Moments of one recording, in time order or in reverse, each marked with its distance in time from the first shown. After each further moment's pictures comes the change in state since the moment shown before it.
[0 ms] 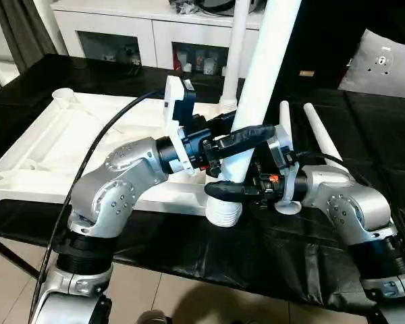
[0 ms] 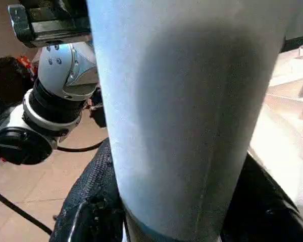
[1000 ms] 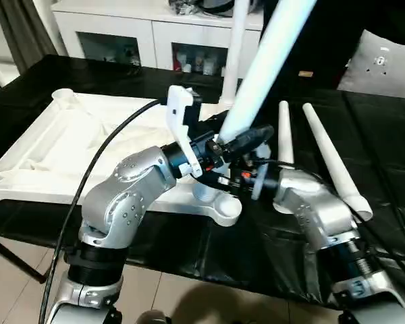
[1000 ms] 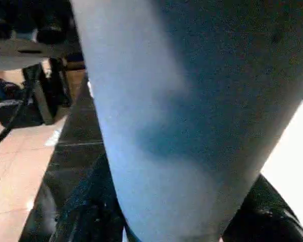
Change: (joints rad) left arm 0.056 -0.088 0.000 -0.025 0.086 -0.010 0.182; right arm -0.017 0.193 0.033 0.175 -0.261 -0.315 -0.310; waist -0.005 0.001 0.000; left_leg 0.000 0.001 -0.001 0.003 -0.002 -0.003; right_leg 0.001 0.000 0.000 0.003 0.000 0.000
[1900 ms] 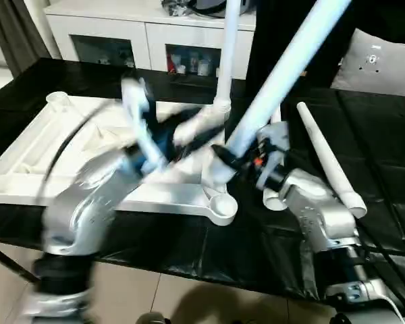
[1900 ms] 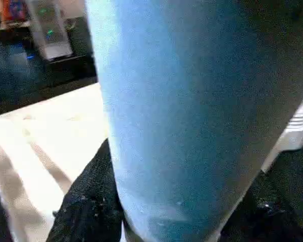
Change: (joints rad) left arm 0.116 0.323 0.002 0.071 0.165 -0.152 -0.156; right arm 0.064 0.035 -0.176 -0.073 0.001 0.063 -0.322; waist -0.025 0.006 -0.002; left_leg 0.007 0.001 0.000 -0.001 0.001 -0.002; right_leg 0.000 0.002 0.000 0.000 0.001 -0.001
